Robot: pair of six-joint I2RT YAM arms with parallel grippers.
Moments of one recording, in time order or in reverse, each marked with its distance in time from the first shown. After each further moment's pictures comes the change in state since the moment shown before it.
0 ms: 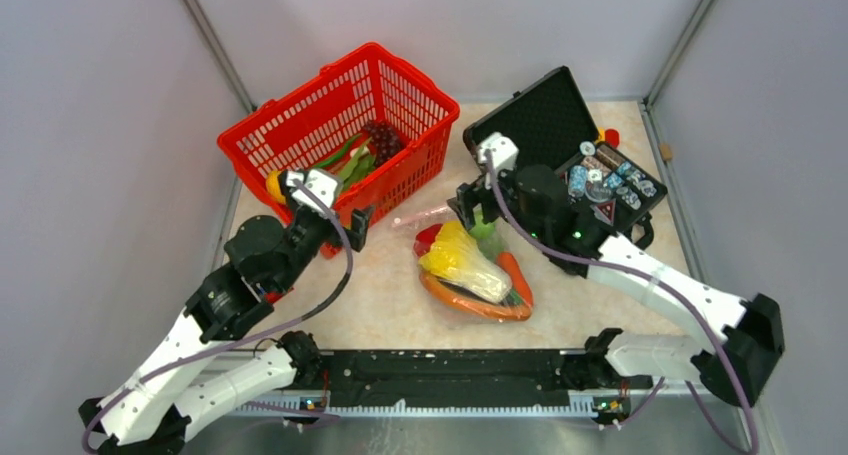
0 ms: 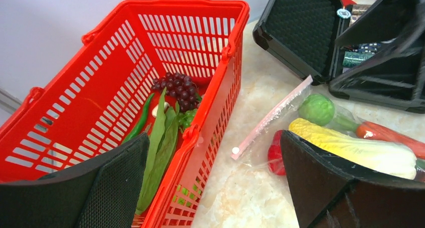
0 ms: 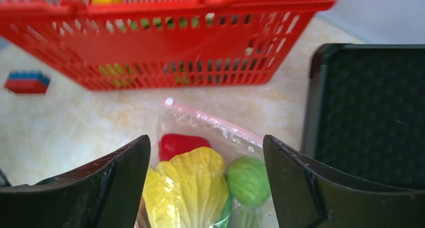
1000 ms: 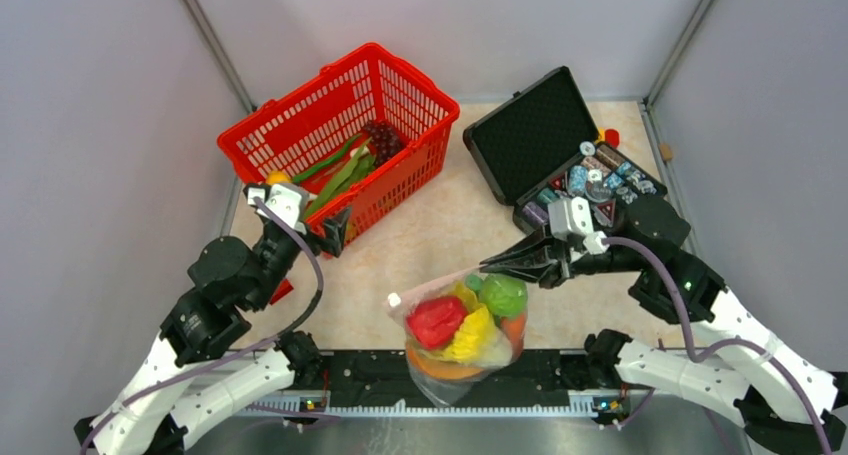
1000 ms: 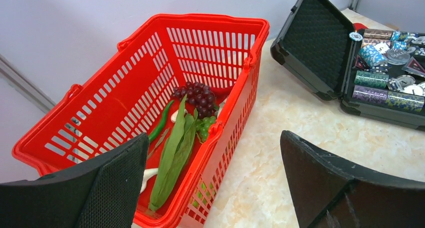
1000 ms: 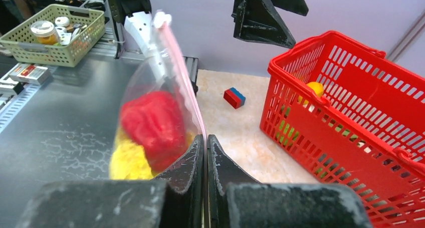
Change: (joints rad) left arm 0.000 -0.109 0.003 -0.025 -0.056 0.023; right arm 0.084 -0.452 0.064 -0.190 -0.768 -0.120
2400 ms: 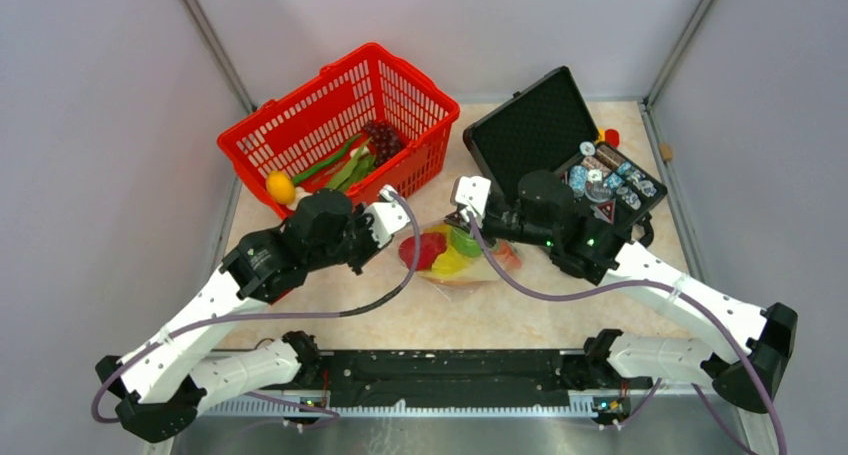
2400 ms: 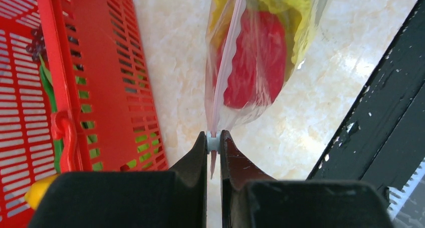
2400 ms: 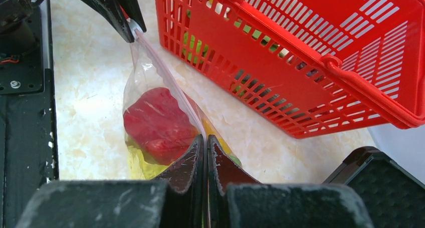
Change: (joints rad) left arm -0.004 0.396 0.152 -0.413 0.452 0.144; right arm -0.002 0.344 -0.016 0.039 0.441 -0.295
